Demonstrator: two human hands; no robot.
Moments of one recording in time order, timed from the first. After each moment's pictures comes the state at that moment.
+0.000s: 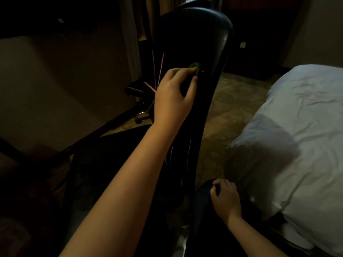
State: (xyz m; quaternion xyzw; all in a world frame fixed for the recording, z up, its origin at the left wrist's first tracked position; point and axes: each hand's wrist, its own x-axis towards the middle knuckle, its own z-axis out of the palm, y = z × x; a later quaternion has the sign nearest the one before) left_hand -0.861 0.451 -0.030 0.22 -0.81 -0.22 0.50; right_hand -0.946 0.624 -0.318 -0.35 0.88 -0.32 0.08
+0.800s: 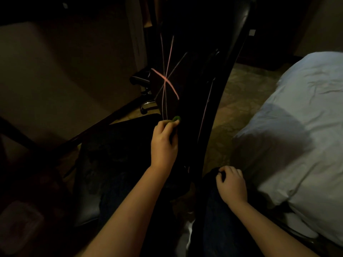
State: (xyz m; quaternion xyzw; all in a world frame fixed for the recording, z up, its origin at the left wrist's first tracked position) left_hand -0.790 0.467 -0.174 0.32 -0.81 -0.26 0.42; right_hand -0.940 0.621 -0.323 -0.36 0.88 -0.30 0.04
